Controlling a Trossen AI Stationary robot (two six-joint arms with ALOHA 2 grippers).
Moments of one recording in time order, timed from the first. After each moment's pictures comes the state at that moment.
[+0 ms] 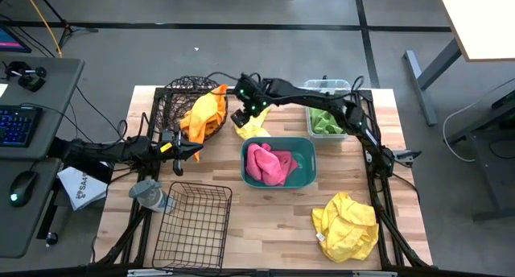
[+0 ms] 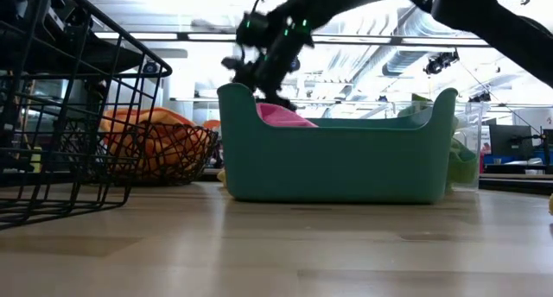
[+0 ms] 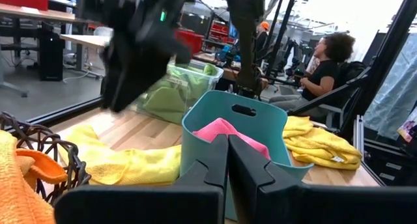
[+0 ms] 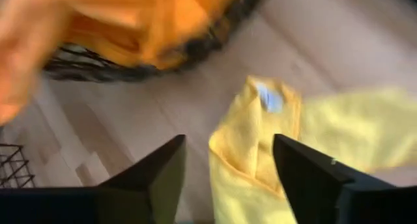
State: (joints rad) left arm -0.09 0.04 0.01 0.05 -0.30 -0.21; right arm -0.34 2.29 2.17 -0.90 -0.13 0.43
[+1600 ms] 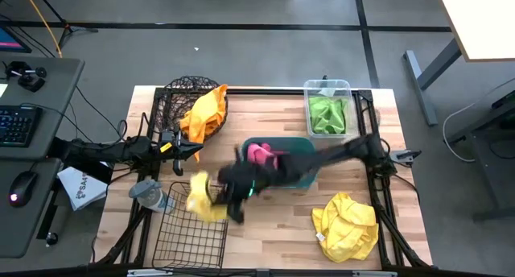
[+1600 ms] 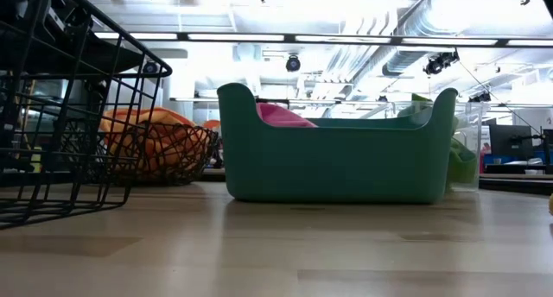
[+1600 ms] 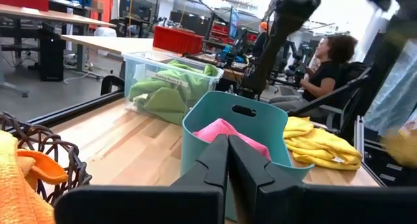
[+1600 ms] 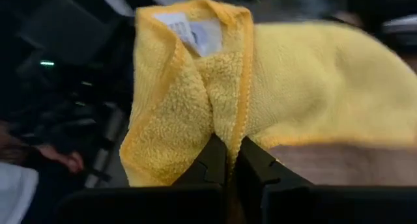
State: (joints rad) left arm -0.09 0.04 0.01 0.05 -0.30 -0.22; right arm 0.26 2.11 2.08 -0.41 -0.11 0.47
